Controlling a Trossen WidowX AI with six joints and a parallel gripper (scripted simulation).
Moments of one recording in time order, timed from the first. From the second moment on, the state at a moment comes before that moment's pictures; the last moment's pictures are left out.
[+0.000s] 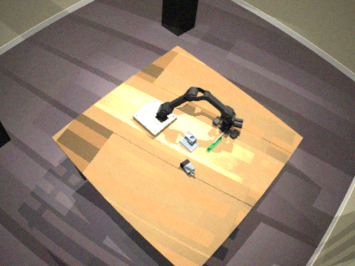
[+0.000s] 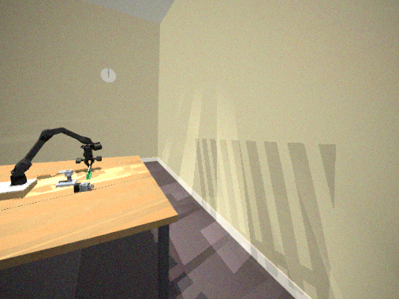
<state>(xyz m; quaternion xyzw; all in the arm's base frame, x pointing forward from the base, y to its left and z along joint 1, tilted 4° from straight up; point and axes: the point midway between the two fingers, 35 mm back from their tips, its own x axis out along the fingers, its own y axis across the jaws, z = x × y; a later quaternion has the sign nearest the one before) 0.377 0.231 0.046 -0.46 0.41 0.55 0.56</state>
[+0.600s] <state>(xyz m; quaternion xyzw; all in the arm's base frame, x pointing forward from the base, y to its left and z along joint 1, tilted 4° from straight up) 0.376 0.231 0.038 -0.46 0.41 0.55 0.56</state>
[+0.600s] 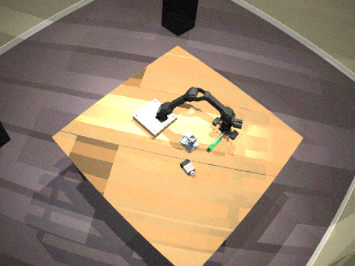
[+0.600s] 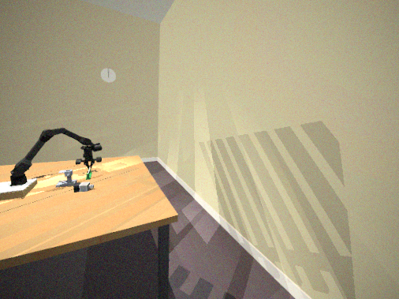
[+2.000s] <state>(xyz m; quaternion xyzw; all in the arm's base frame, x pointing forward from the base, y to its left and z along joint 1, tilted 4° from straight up) 0.373 0.223 0.104 -0.45 0.44 0.56 0.55</state>
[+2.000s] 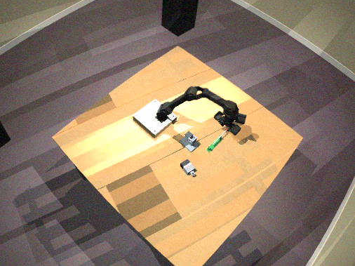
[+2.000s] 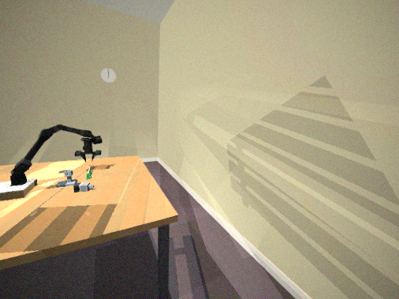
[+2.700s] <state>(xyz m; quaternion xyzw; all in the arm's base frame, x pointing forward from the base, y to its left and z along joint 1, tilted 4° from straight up) 0.379 0.155 0.157 -0.47 0.43 0.55 0.54</state>
